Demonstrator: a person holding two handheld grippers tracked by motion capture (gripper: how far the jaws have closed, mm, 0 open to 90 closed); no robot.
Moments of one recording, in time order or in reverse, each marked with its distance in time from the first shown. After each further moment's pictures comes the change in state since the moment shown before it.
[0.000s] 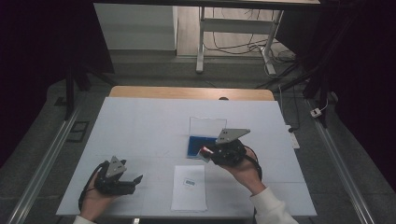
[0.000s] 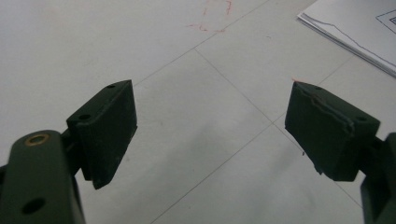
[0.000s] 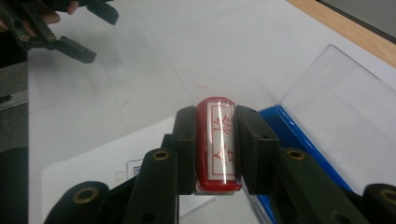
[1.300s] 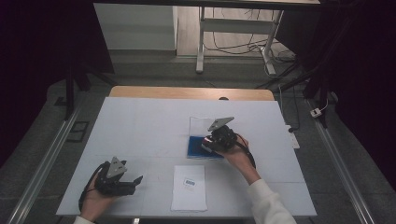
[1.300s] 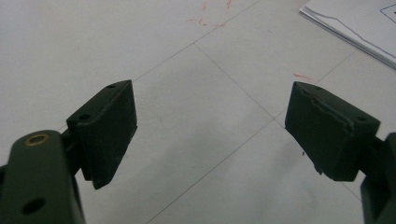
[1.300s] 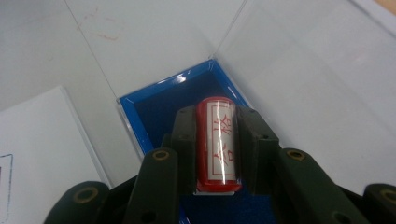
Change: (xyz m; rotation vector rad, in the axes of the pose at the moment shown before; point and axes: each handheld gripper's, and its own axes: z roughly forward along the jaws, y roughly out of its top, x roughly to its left) left arm -0.001 -0.002 0.002 0.011 0.000 0.002; right arm -0.059 -0.014 0.064 0.215 -0.107 0.025
